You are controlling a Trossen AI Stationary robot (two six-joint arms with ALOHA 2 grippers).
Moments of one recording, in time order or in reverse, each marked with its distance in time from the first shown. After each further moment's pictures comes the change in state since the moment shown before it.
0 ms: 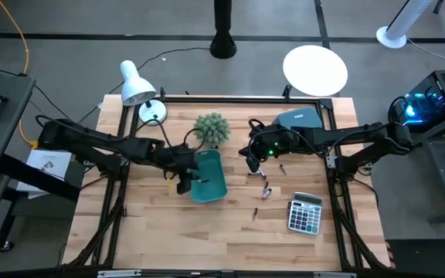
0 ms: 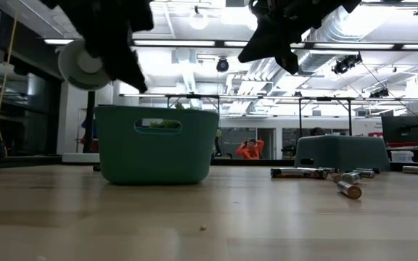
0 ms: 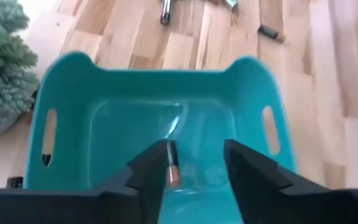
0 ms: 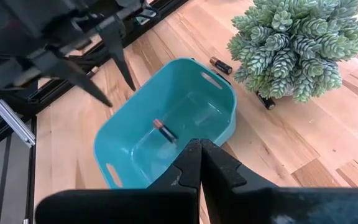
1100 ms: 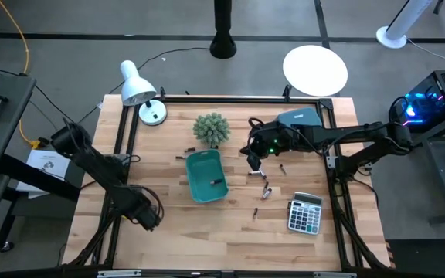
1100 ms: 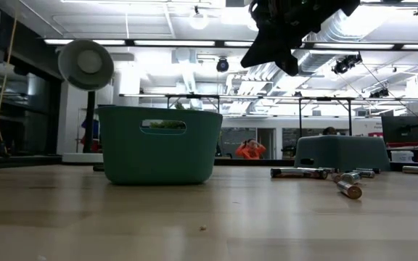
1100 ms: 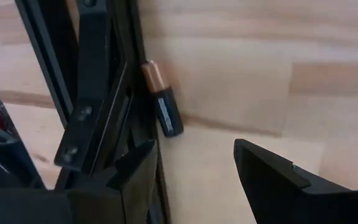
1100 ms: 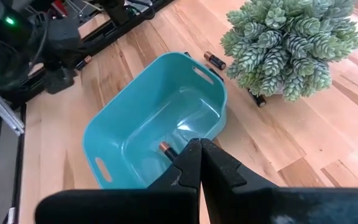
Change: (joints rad) left arm -0.676 0.220 -0.120 -0.580 0.409 -1.963; right arm -0.034 0.000 0.000 -0.030 -0.041 -0.064
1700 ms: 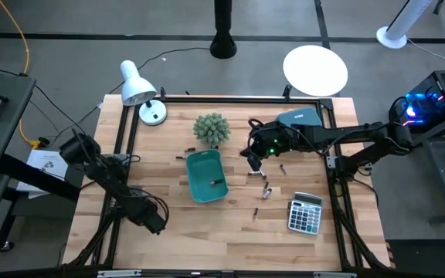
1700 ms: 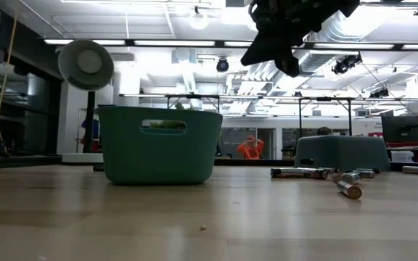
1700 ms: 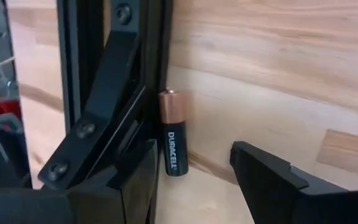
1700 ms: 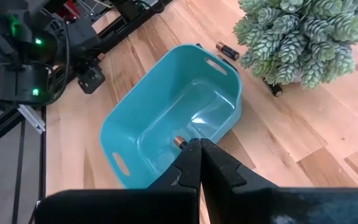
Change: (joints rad) left arm 0.001 0.195 0.011 -0.034 -0.051 -0.090; right arm 0.001 0.000 0.000 0.000 -0.057 0.057
